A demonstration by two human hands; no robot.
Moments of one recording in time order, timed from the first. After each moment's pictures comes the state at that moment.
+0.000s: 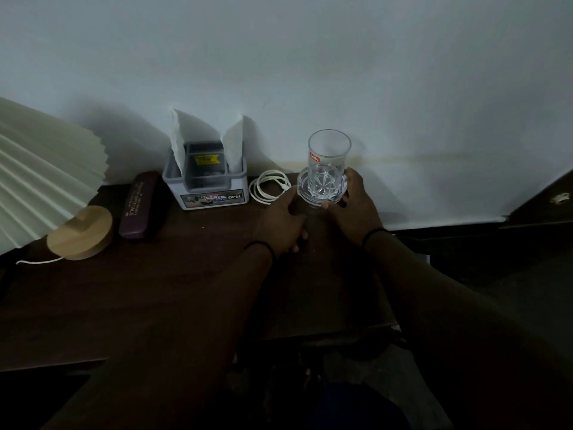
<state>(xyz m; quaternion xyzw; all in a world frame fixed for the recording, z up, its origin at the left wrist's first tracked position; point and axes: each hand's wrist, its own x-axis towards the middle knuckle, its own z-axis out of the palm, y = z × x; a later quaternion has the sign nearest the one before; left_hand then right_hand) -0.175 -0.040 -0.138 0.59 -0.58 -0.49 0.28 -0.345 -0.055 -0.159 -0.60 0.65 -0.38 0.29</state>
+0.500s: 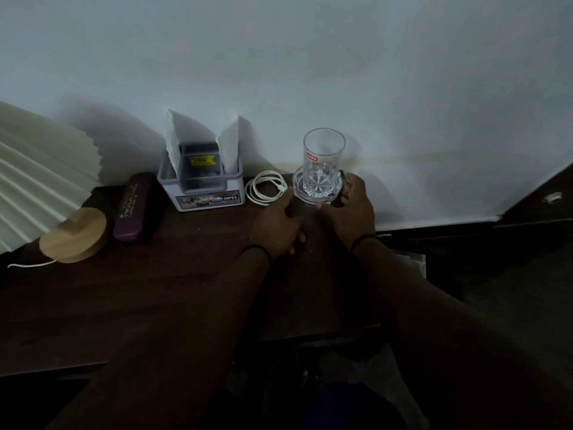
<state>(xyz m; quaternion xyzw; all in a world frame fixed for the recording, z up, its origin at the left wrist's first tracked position) -0.176 -0.038 -0.139 0.60 -0.58 -0.48 0.27 -0.335 -0.052 -0.166 -0.50 0.67 -0.46 0.29</state>
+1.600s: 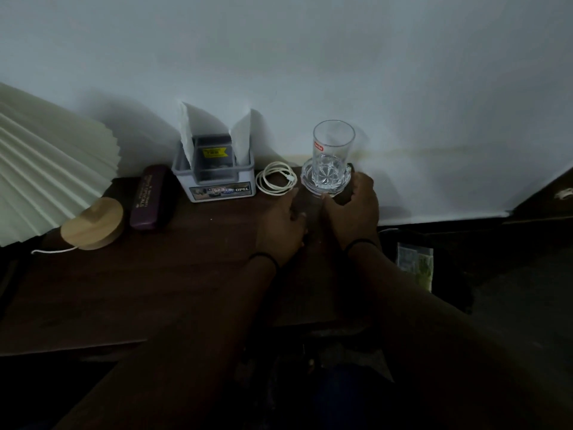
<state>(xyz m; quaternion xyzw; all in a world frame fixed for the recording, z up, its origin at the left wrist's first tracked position) -0.165 -0.022 -0.165 0.59 -0.60 -0.40 0.37 -0.310 -0.030 -0.154 -0.50 0.71 -0.46 0.17</state>
